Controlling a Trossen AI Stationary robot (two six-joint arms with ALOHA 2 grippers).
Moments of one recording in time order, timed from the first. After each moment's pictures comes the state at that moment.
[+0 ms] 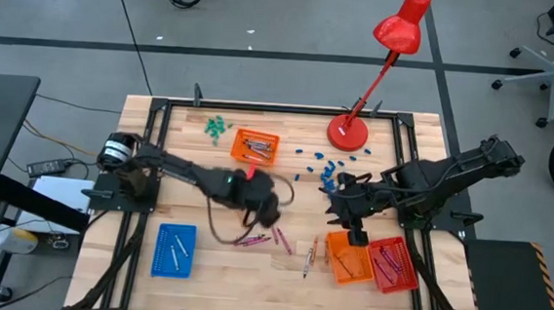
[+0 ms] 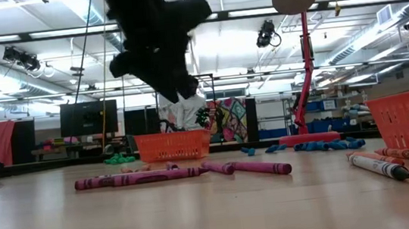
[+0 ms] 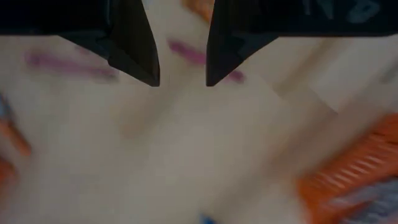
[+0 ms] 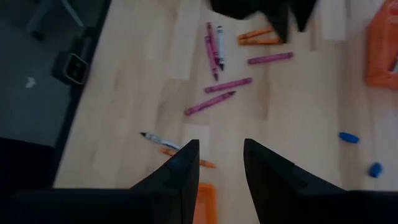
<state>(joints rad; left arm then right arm) -0.20 1.78 1.34 -0.73 -0.37 -0.87 0.35 1.26 1.19 -0.83 0.08 0.22</state>
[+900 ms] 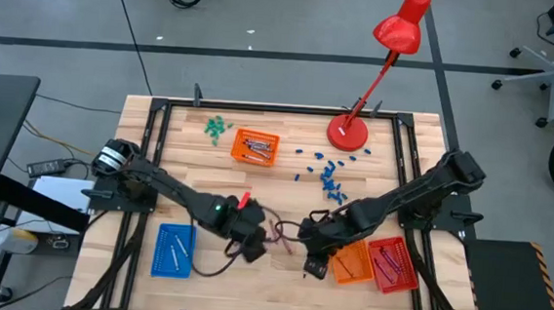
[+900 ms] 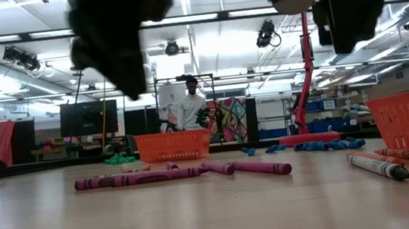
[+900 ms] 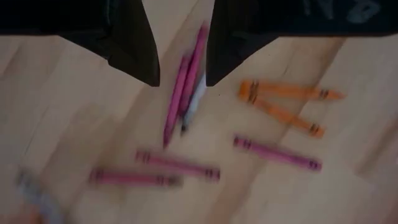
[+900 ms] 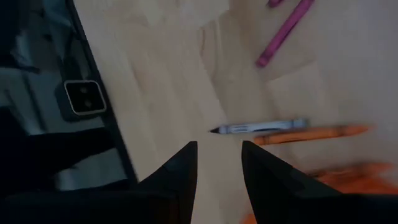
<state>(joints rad) -0.39 1.78 1.34 -0.79 -0.25 -0.93 0.43 1.68 1.20 -0.60 -0.14 0.93</state>
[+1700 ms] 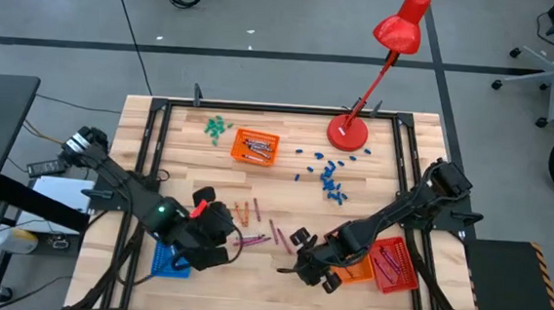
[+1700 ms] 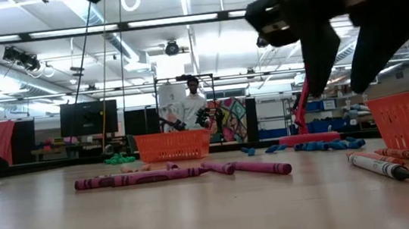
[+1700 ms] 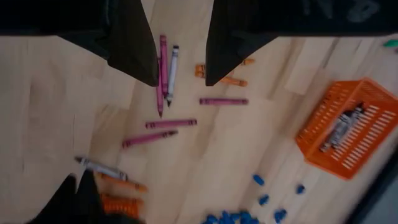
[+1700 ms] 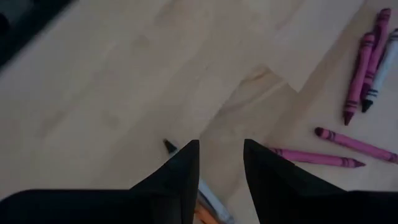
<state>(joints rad) -0.62 1.50 1.34 -0.96 -0.63 -0.77 0.52 1.82 1.19 -0.46 0.04 -0.19</state>
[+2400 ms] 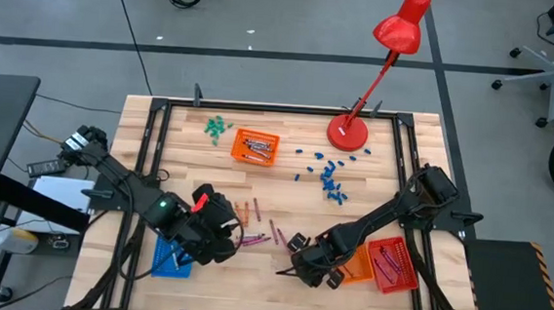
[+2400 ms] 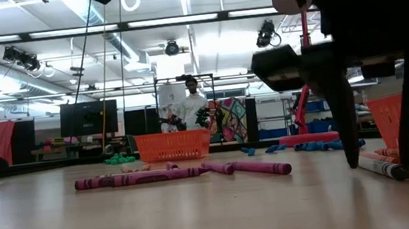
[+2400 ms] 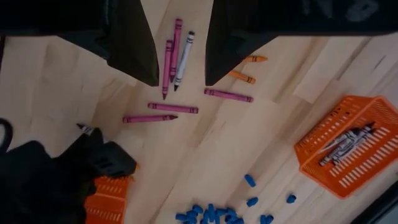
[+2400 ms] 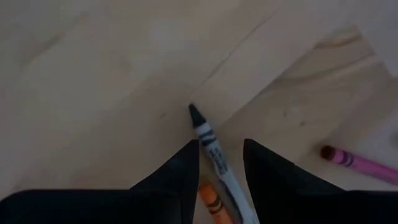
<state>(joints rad) -0.59 1.50 1.34 -0.93 -0.64 -0.92 0.49 1.93 1.18 -0.46 -0.07 -0.39</state>
